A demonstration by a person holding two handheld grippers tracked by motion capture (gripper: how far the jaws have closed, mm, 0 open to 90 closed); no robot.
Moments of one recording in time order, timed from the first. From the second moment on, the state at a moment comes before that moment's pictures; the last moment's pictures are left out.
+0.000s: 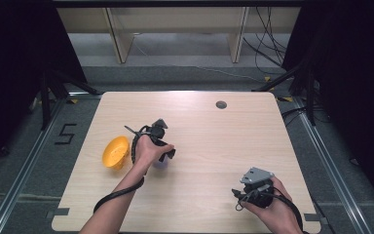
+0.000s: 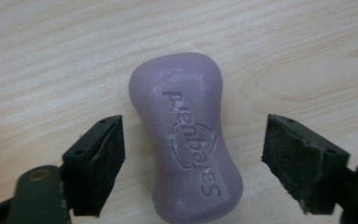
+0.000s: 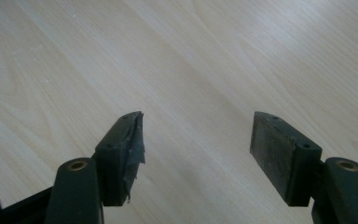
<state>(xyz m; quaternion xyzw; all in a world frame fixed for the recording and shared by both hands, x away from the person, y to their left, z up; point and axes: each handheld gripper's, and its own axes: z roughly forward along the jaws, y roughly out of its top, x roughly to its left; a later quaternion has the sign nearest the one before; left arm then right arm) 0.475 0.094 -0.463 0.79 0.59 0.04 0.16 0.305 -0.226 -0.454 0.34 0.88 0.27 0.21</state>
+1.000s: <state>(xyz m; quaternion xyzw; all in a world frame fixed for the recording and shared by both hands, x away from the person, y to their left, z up) 0.482 0.088 -0.472 0.78 0.62 0.04 0.12 0.305 -0.226 -0.455 0.34 0.88 0.27 0.21</state>
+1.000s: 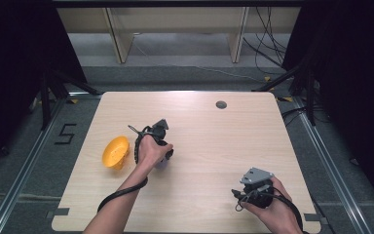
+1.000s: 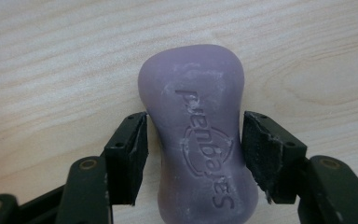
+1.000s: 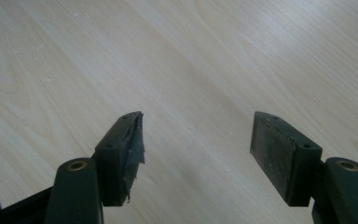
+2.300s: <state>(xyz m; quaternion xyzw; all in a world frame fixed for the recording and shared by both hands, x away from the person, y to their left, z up) 0.485 0.091 -0.474 0.79 0.61 0.02 0.11 0.305 -0.225 -0.455 0.34 0.88 0.27 0.20</state>
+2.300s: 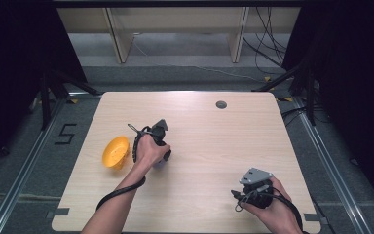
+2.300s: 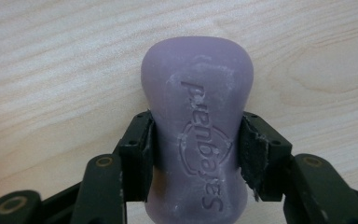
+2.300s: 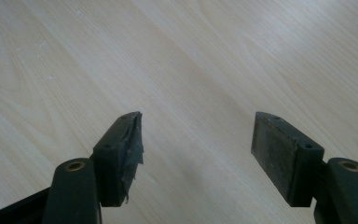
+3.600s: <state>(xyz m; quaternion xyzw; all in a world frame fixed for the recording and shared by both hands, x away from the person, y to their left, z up) 0.470 0.093 -0.445 0.80 0.58 0.03 0.16 0.305 -0.225 -0.454 0.34 0.88 0.27 0.21</state>
